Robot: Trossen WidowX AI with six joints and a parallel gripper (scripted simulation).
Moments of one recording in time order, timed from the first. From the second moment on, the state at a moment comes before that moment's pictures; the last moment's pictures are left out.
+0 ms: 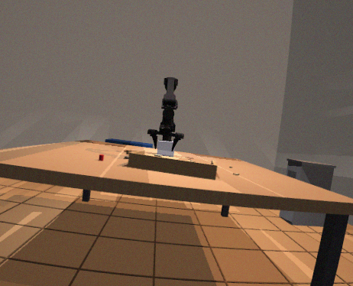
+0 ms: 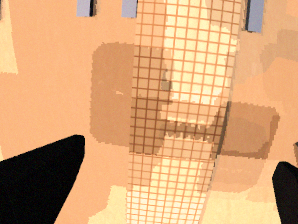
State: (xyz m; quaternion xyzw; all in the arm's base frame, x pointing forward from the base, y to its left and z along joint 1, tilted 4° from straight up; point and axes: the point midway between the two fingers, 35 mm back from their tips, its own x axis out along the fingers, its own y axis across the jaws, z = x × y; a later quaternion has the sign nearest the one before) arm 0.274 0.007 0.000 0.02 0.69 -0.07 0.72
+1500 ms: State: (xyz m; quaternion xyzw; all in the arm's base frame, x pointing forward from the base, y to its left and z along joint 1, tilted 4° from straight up) arm 0.415 -0.007 0.017 0.02 0.69 -0.07 0.72
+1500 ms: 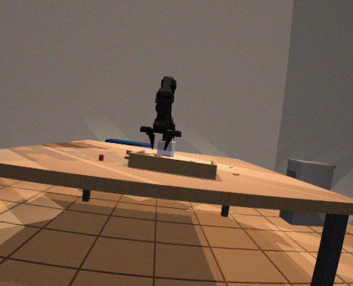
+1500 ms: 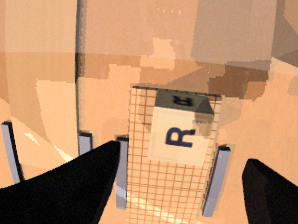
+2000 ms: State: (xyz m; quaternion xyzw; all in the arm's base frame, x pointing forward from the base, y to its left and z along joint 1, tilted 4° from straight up) arm 0.419 -0.008 -0.005 0.02 0.68 -0.07 0.73
